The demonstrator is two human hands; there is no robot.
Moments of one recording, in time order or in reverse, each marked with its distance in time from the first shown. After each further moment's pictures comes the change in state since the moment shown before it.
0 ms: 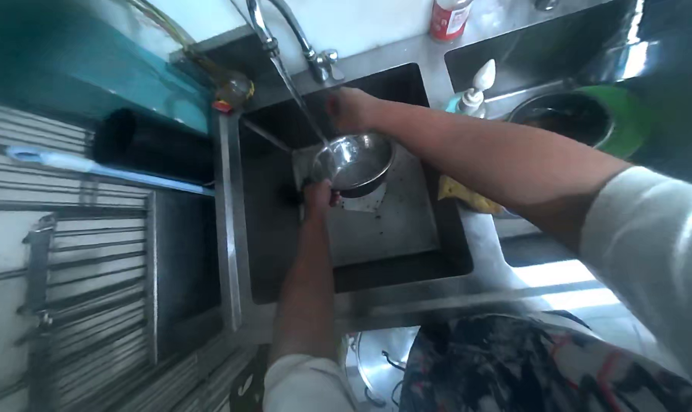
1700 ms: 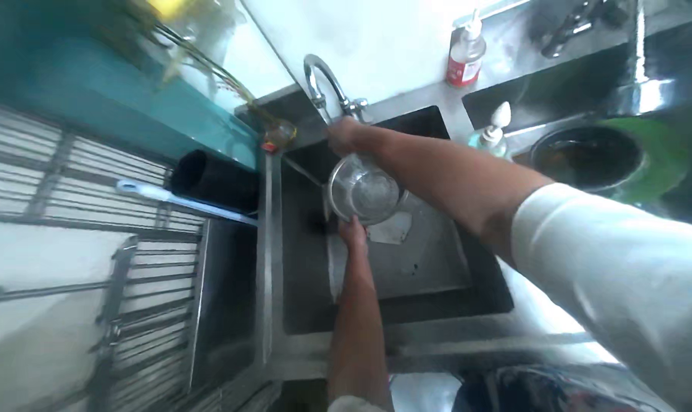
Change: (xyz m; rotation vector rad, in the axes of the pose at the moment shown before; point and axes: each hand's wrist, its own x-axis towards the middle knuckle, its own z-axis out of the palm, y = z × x) left_hand 0.010 -0.034 0.019 -0.335 0.197 0.234; right_hand 0.067 -0.058 0.016 0.662 0.084 0.277
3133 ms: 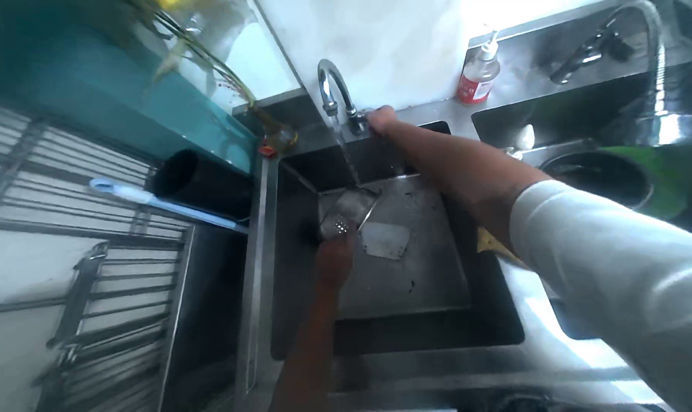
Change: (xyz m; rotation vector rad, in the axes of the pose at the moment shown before) left_hand 0.002 0.007 -0.076 1.166 0.001 1.324; right_hand 0.075 0.027 -0.068 -0.148 0.320 -0.011
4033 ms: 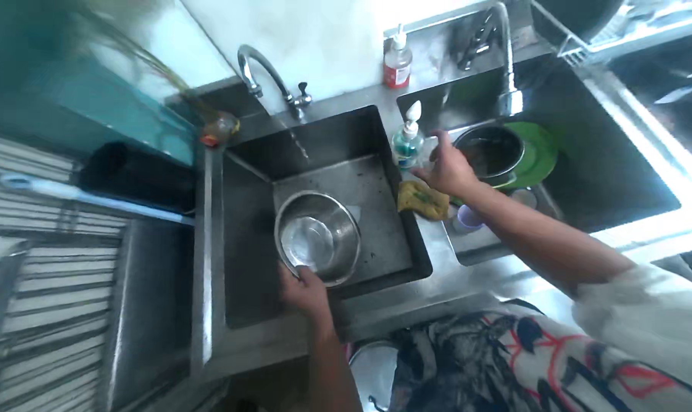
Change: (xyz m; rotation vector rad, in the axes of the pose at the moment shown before) left_hand -0.093 0.124 -0.045 -0.547 0.344 -0.887; right_hand -0.253 0.175 -0.175 -0.448 0.193 -0.169
